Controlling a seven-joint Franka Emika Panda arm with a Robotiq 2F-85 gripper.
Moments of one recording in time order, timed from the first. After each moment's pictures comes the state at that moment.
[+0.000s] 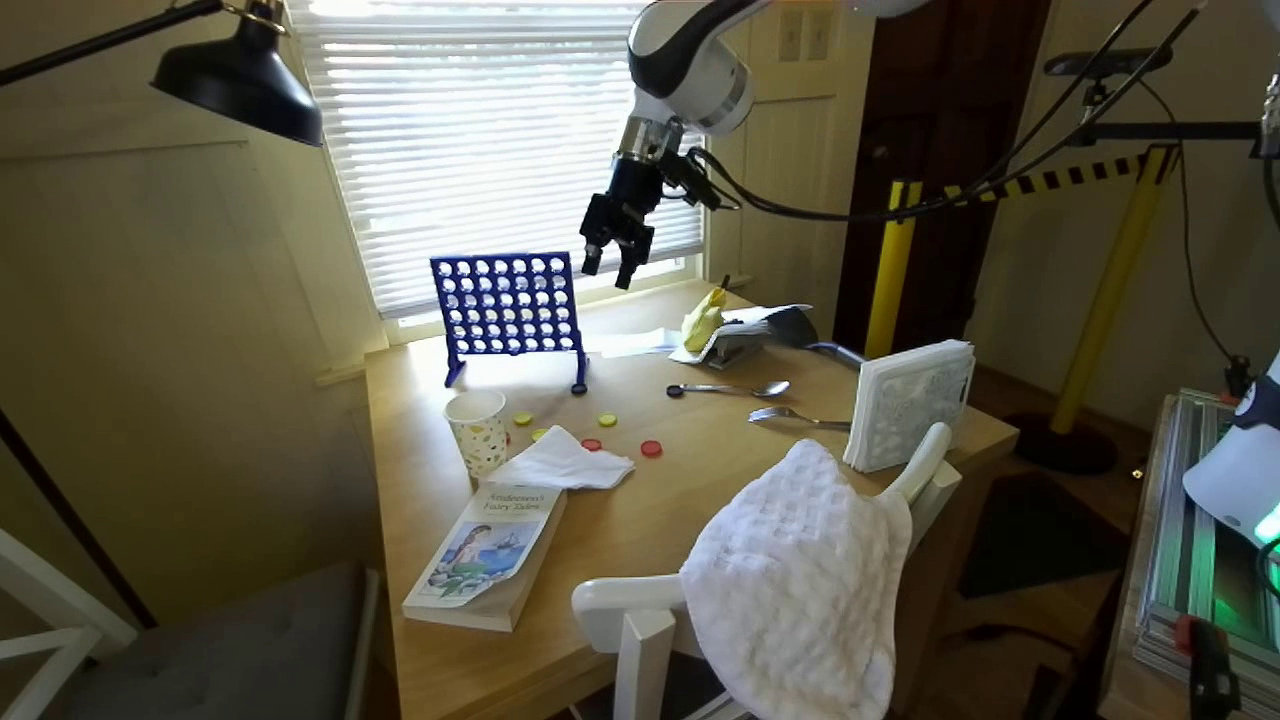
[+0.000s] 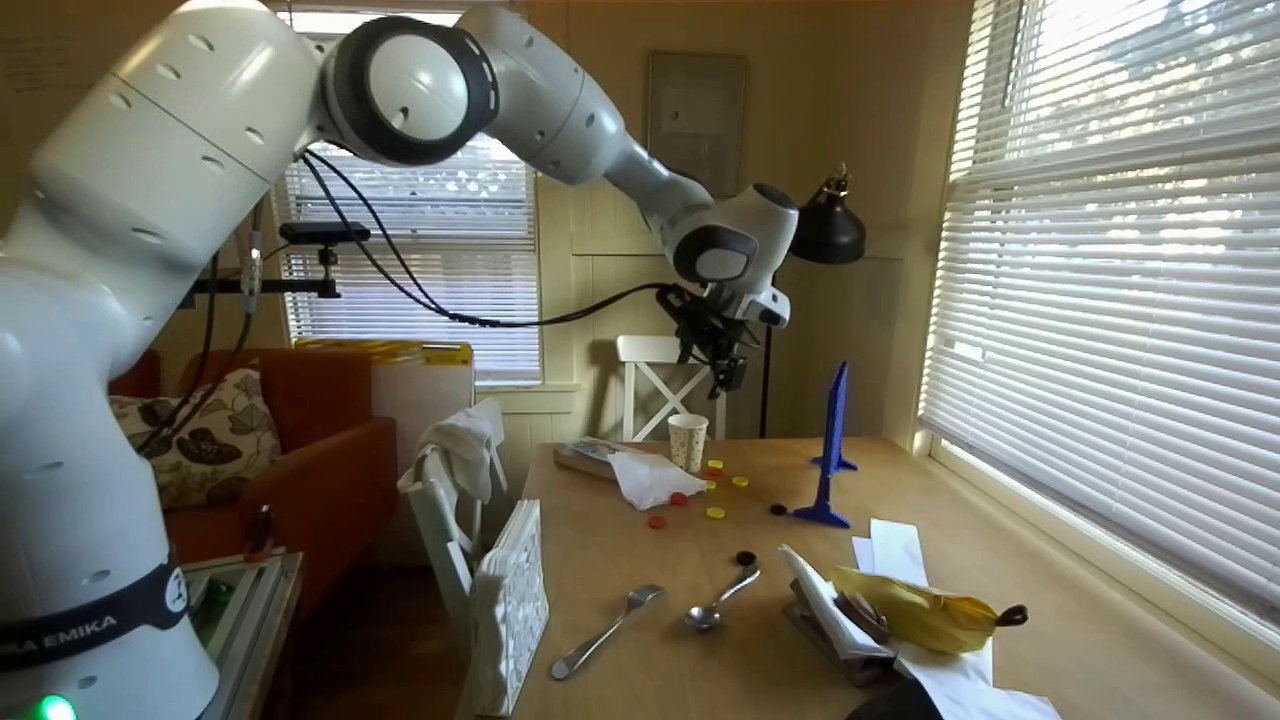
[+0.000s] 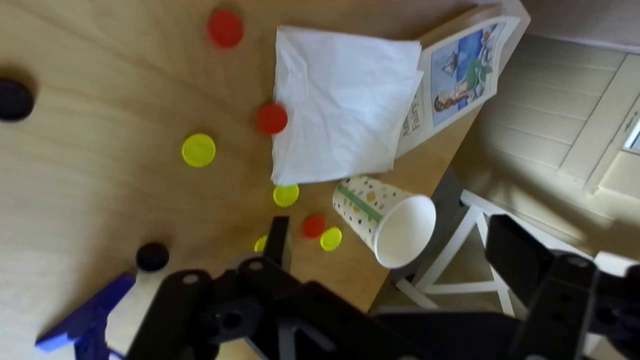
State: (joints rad) arm 0.08 0.70 0.16 -1.38 0.47 2.11 -0.25
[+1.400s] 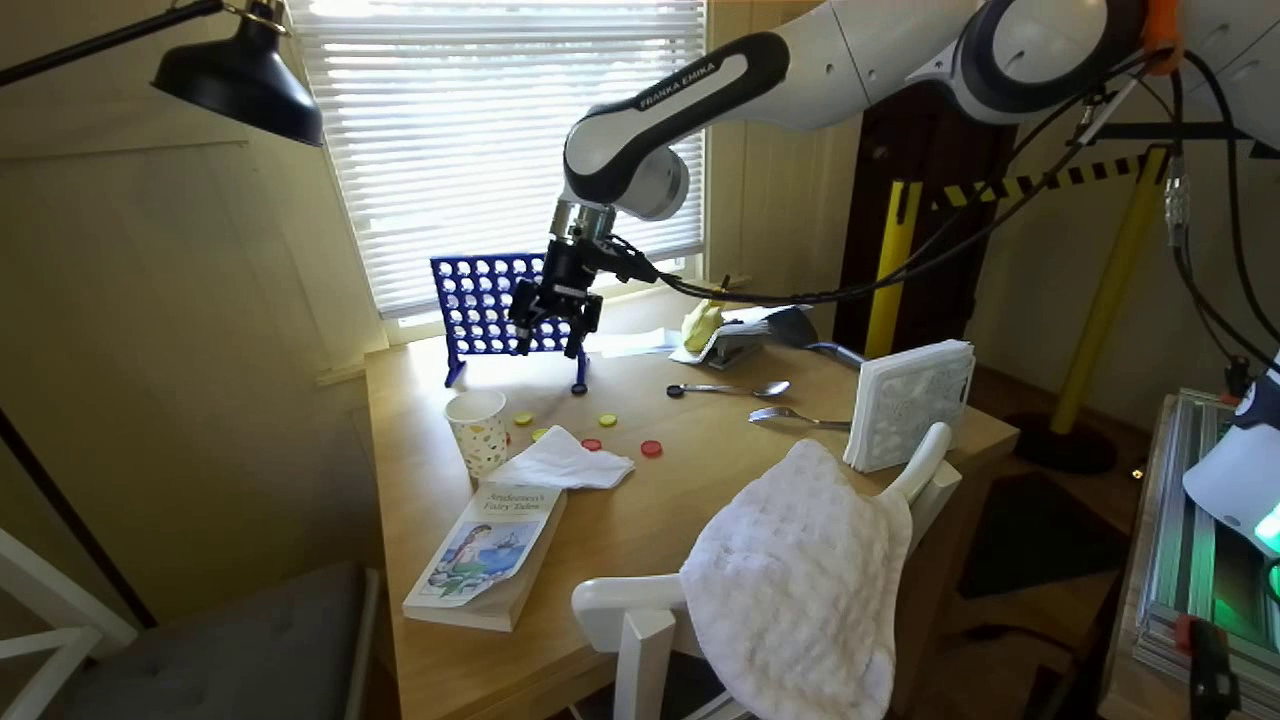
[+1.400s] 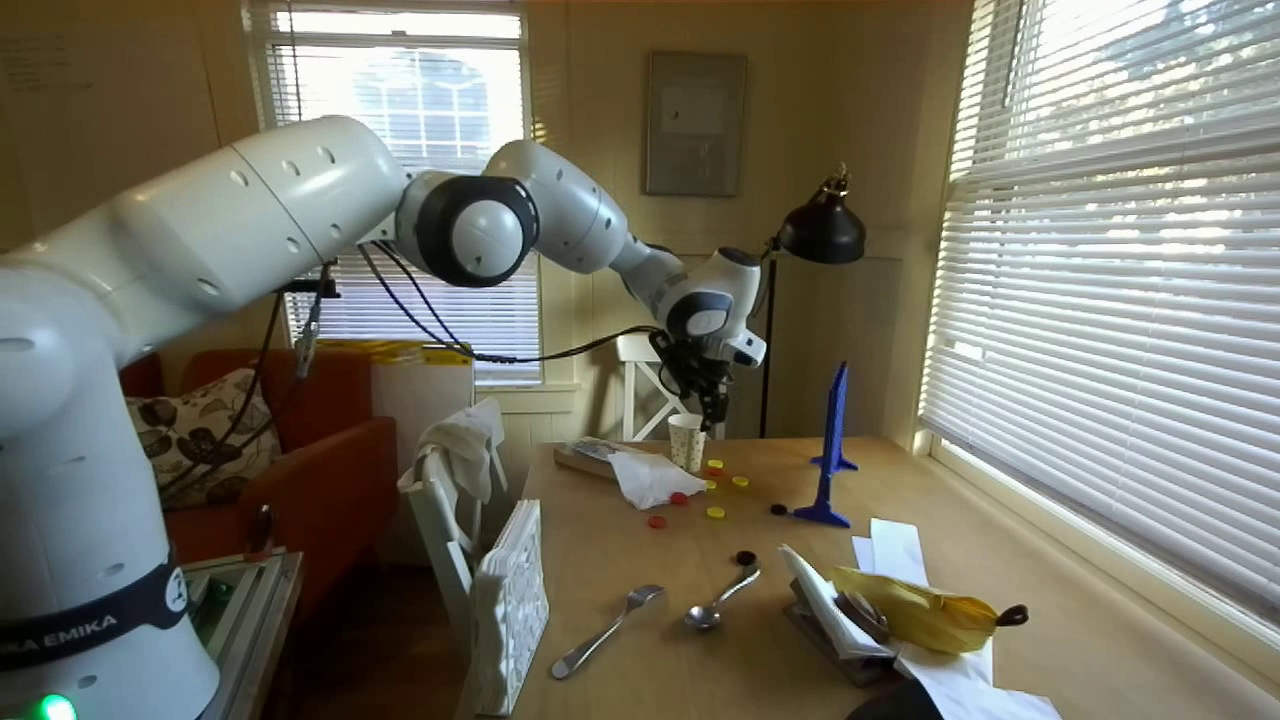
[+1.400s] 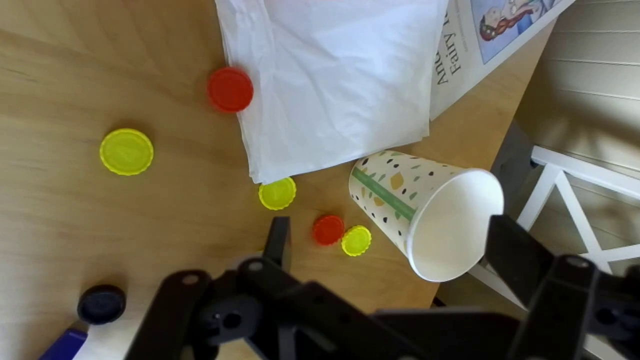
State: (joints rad) arm 0.23 1.05 0.16 -1.02 0.31 2.23 0.12
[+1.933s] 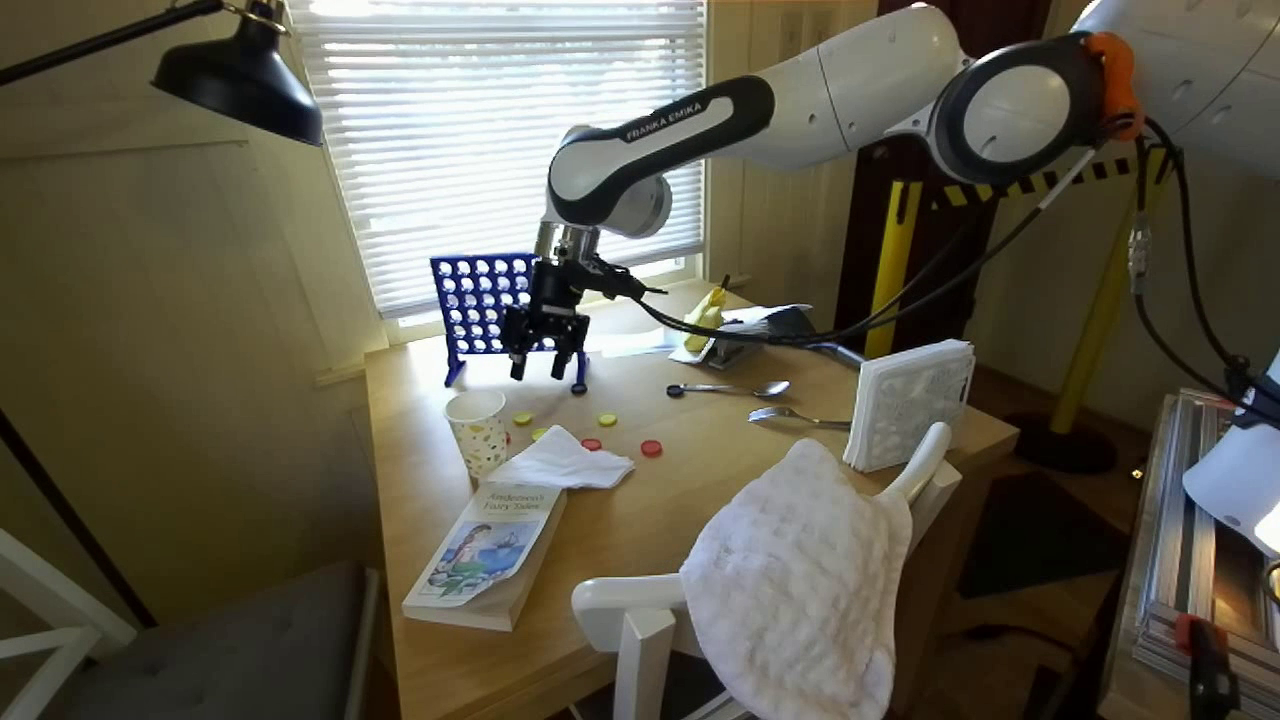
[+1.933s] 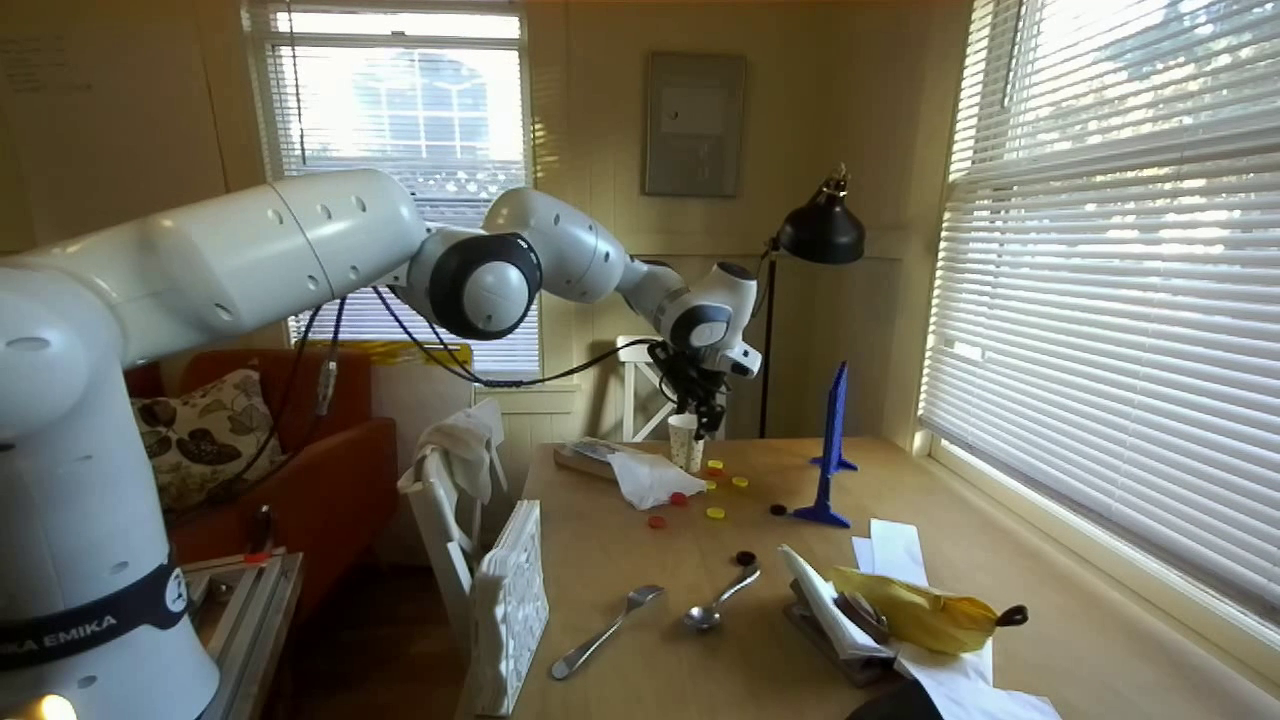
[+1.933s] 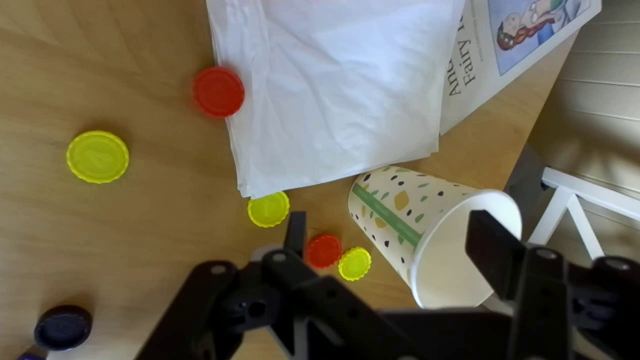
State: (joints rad) arm 0.28 1.21 0.13 -0.76 0.29 2.11 0.14
